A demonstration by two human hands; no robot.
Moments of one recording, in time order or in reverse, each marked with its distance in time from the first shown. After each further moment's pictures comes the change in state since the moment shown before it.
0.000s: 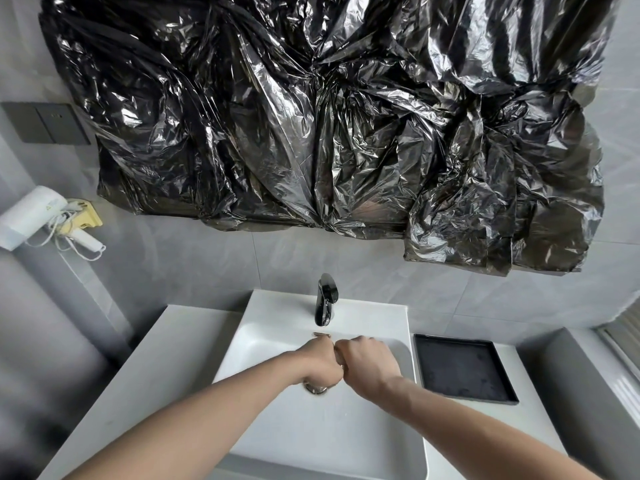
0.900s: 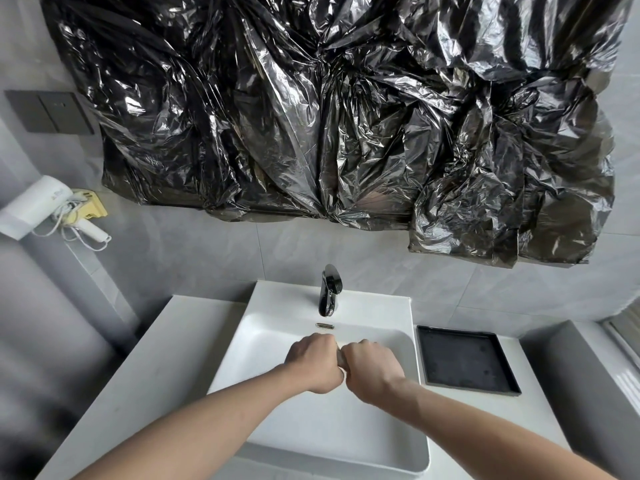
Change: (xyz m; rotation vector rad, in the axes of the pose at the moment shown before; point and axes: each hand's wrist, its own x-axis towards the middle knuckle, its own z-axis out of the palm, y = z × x) left_hand -0.005 -0.012 0.024 0.235 0.259 0.025; right_hand -0.017 -0.006 0.010 0.009 -0.105 0.045
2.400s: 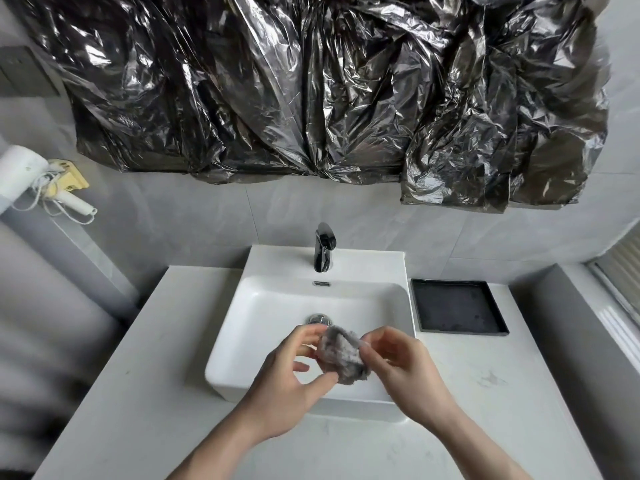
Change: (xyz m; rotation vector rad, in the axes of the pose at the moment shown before) left_hand -0.135 -0.035 0.027 -0.856 0.162 0.225; right_hand -0.121 -0.001 0.017 1.154 0.310 0.080
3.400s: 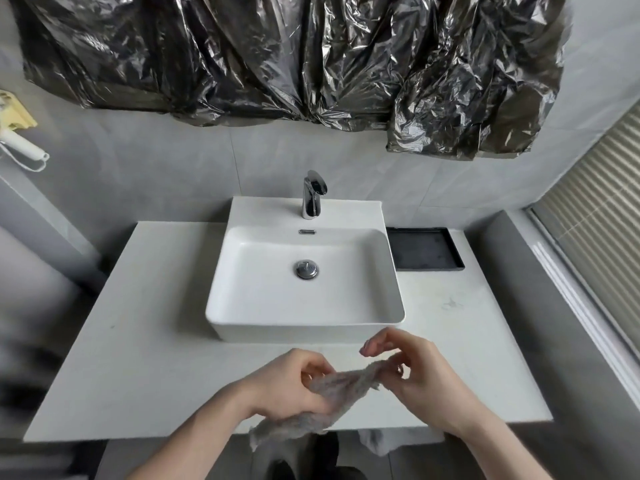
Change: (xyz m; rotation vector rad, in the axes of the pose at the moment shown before) left_hand -0.077 -0.047 -0.022 0.162 -0.640 -0.220; right_hand -0.126 -0.025 0.037 -0.356 -0.089 0.134
